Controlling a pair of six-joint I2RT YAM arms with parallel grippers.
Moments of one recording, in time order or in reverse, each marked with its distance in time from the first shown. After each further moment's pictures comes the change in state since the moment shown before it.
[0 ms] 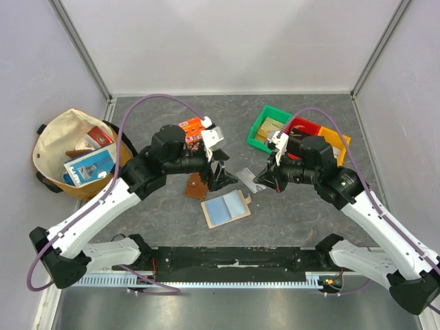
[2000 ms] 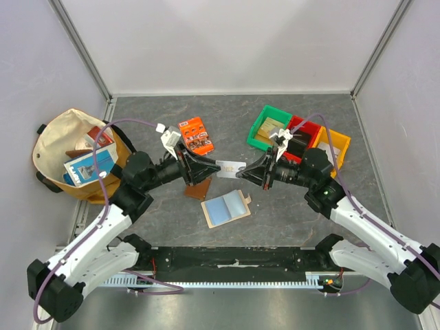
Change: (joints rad) left arm 0.227 -0.232 -0.507 0.707 0.199 -0.609; right arm 0.034 -0.001 -0.312 0.856 -0.165 0.476
